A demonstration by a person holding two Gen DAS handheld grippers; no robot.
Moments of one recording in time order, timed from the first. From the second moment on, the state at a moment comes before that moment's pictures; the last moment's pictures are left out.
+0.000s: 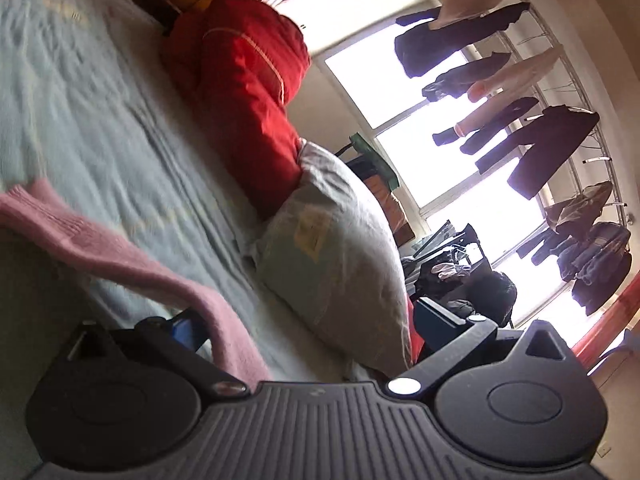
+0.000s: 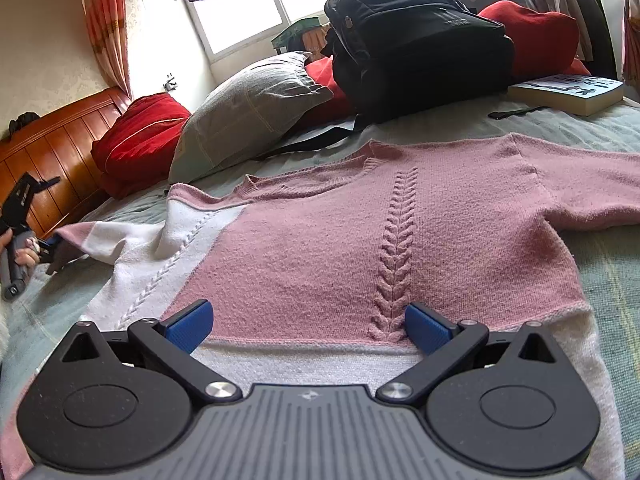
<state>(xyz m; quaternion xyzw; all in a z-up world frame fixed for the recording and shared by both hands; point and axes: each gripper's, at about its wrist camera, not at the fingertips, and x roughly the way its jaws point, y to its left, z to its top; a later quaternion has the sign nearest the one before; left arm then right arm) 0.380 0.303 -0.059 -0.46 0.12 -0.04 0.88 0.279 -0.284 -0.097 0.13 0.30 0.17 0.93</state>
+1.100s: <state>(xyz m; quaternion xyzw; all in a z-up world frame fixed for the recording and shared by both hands) 0.415 0.326 -0.105 -0.45 0.25 0.02 0.86 0.258 -0.229 -0.072 0.06 0.33 0.24 0.91</state>
